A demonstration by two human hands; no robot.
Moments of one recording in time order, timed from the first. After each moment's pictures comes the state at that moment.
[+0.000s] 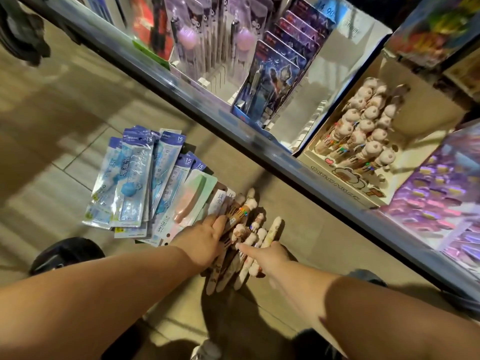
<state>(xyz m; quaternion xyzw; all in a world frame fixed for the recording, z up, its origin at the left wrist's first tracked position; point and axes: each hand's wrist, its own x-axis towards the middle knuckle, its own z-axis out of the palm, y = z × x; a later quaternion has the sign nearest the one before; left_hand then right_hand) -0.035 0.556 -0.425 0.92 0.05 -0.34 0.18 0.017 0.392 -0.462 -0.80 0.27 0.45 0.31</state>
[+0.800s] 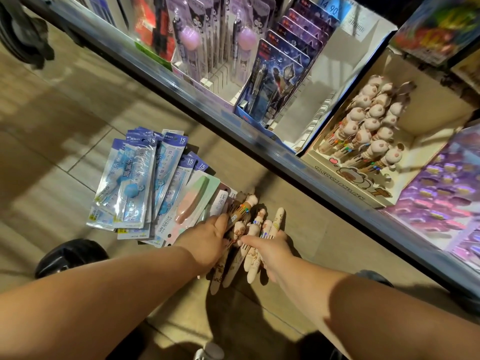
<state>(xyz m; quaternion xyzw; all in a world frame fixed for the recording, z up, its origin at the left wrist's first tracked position) -0.031 0.556 -0.415 0.91 0.09 -0.36 0.21 0.025 0.401 -0.477 -0.70 0.34 0.42 0.47</state>
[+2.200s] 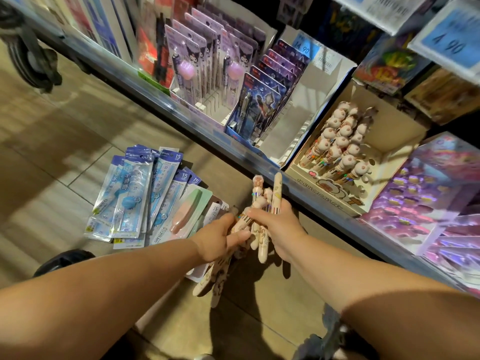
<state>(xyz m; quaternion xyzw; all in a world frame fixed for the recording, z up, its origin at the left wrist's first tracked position) -0.008 0.547 -0.407 0.81 0.12 -0.28 0.51 0.077 0.404 -0.396 -0.71 0.15 0.38 0.57</state>
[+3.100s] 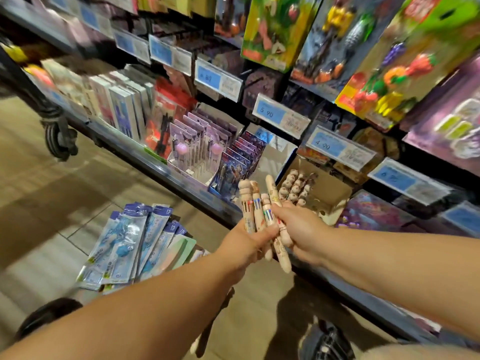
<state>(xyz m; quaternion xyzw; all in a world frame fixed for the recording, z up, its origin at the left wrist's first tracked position) 0.033 0.477 -0.280 0.48 0.14 -0.07 0.86 0.110 0.379 -0.222 -0.72 0.04 0.37 0.59</state>
